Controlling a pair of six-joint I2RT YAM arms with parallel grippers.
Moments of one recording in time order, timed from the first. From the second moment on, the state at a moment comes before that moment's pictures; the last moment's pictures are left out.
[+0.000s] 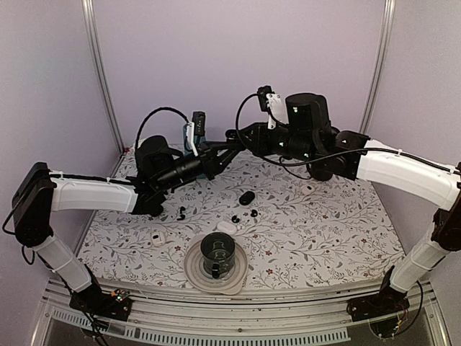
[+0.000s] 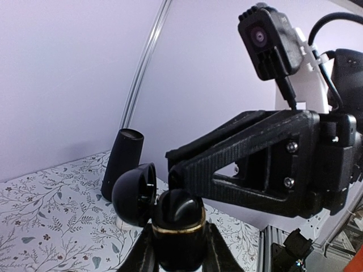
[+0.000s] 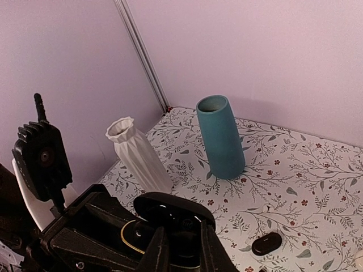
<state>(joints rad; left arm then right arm) -0.78 1.60 0.95 0.85 0.29 -0.41 0.94 1.57 1.47 -0.15 0.16 0.37</state>
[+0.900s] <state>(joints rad) -0.76 1.58 0.91 0.90 0.32 -0.36 0.91 1.49 1.45 -0.25 0.03 0.40</state>
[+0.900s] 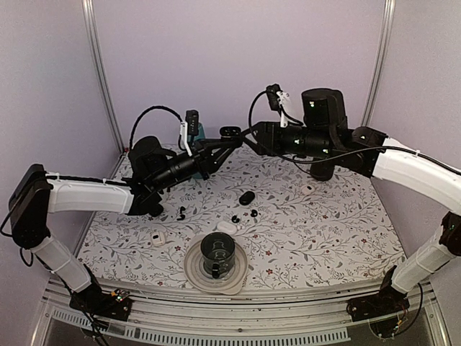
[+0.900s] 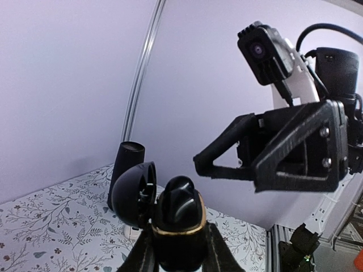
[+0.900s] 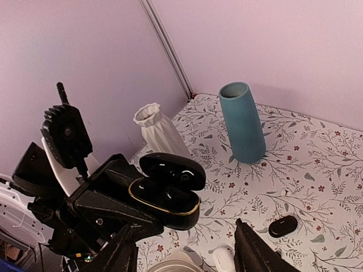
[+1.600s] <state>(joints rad) -0.75 1.55 0.90 0.93 0.68 -0.37 0.71 1.46 1.27 0.14 -0.72 0.53</state>
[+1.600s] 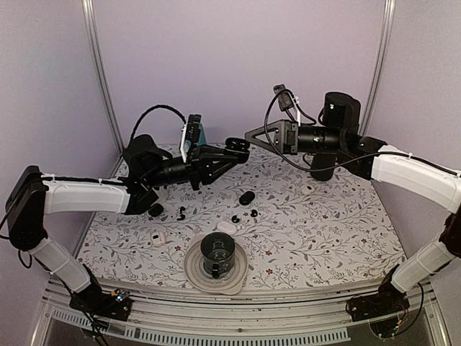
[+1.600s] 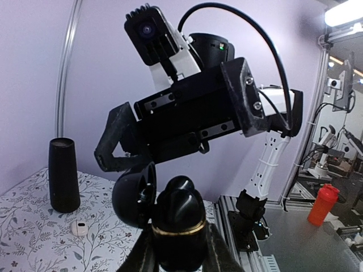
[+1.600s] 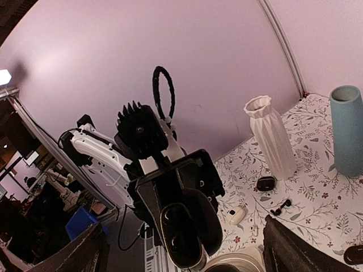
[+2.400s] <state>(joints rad) -0.75 1.63 0.97 0.94 0.75 -0.48 0.71 1.50 1.23 0.33 -0.92 0.62</state>
